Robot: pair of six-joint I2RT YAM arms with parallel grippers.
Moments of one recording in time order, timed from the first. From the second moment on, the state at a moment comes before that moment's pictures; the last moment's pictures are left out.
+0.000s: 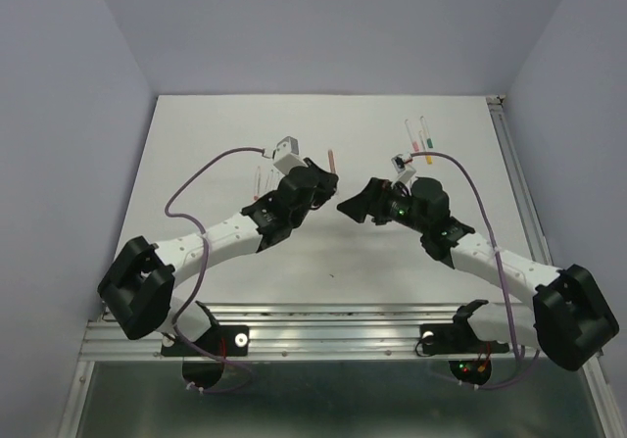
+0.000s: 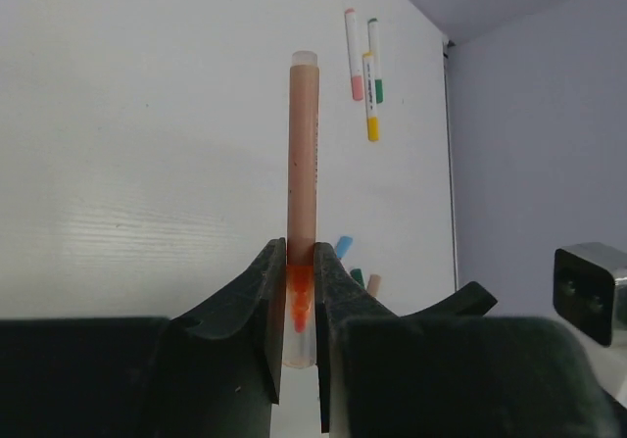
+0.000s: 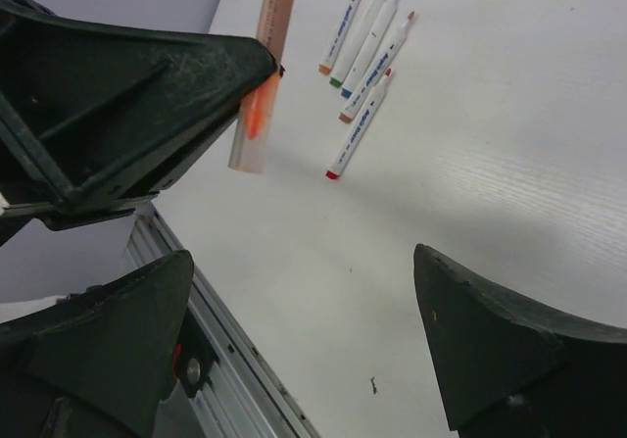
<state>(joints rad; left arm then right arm) -0.84 1.41 0.90 0.15 -0.41 -1.02 0.55 1.17 0.57 0.37 -0.33 0.74</state>
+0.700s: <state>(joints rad) -0.93 1.38 0.92 0.02 -0.66 -1.17 0.60 1.30 0.71 0.38 -0.35 0.76</state>
